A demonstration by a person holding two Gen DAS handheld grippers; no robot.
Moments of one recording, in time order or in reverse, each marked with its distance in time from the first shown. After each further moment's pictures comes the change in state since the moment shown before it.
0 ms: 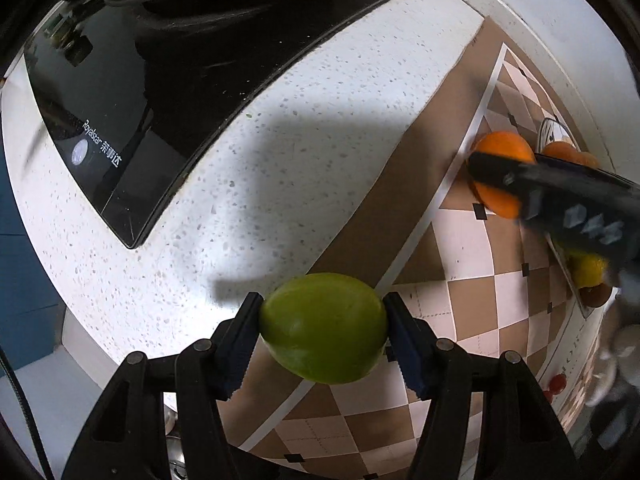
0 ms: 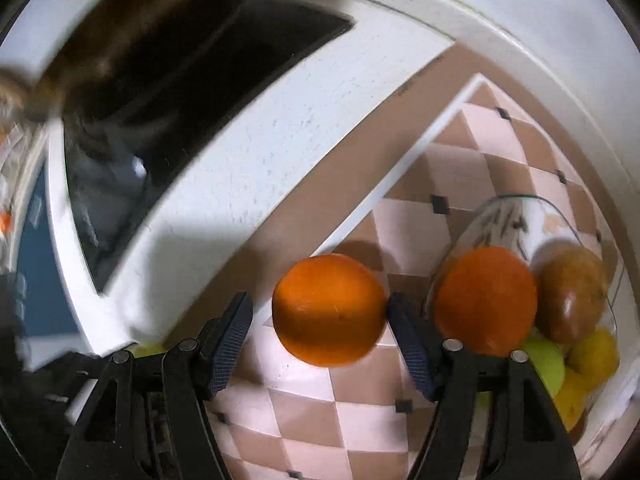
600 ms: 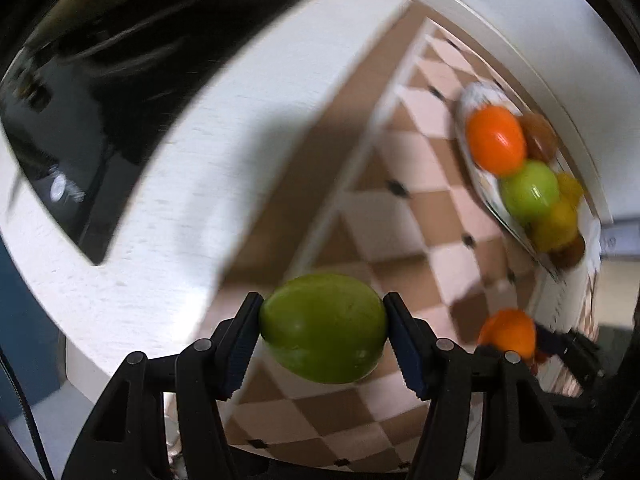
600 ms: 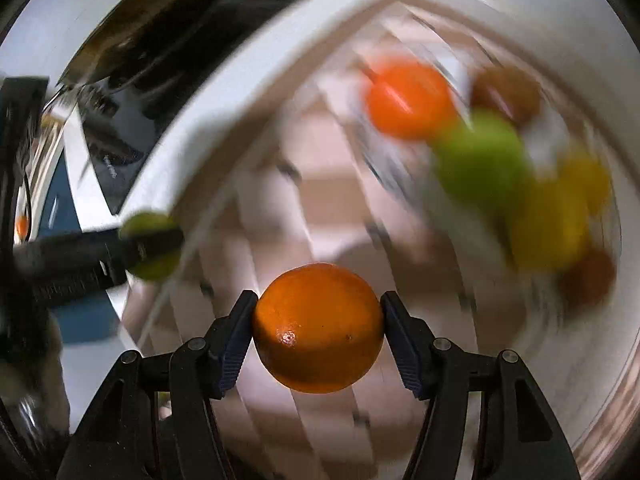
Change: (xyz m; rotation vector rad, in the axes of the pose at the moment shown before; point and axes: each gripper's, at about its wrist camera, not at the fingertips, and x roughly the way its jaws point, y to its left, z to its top) left arm -0.025 -0.055 0.005 0.168 0.010 -0.055; right arm -0.050 -0.061 -0.175 0.297 -0.003 0.164
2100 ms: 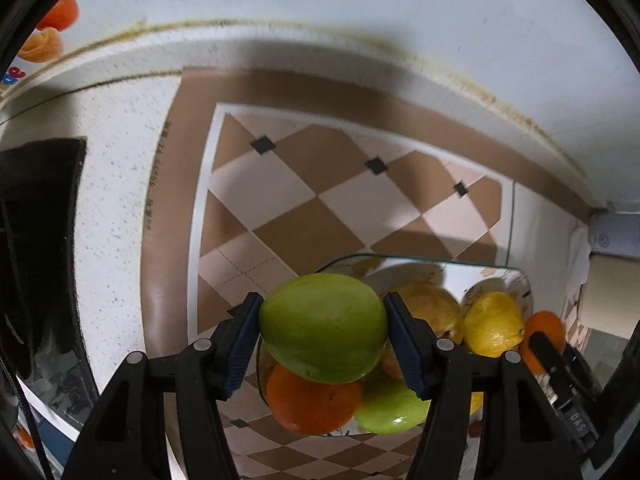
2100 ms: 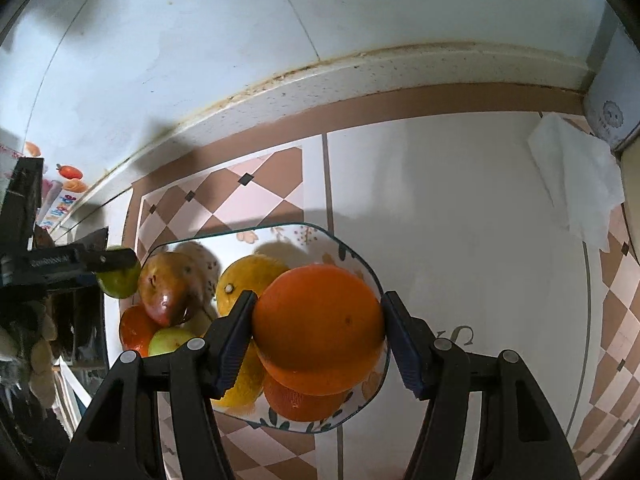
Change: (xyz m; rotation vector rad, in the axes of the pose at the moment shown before) left arm 0.045 -0.174 0.203 0.313 0.171 0.043; right arm -0.048 -0.220 0.054 0.603 -0.278 -0.011
